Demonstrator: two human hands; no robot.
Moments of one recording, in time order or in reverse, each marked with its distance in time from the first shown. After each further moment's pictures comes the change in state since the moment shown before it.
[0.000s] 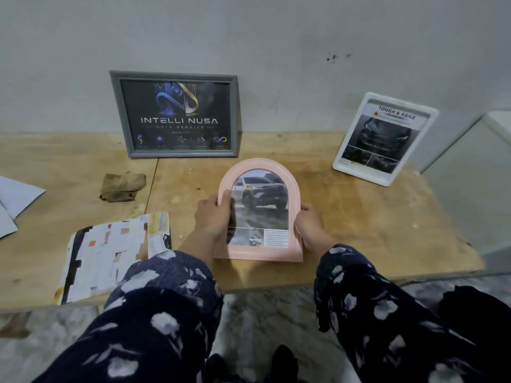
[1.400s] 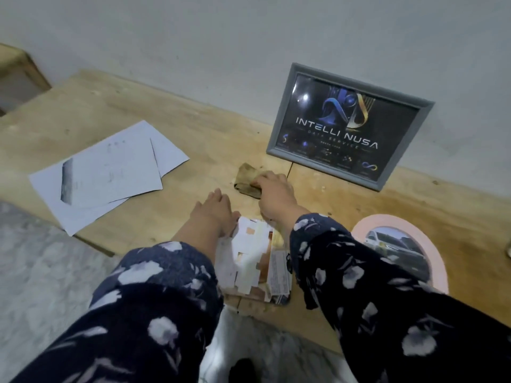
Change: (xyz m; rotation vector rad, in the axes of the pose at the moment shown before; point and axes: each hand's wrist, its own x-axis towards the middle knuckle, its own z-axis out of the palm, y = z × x) left_hand 0.062 -0.135 -0.220 0.760 -0.073 -0.155; right_hand -0.118 -0.174 0.291 -0.964 -0.471 -0.998
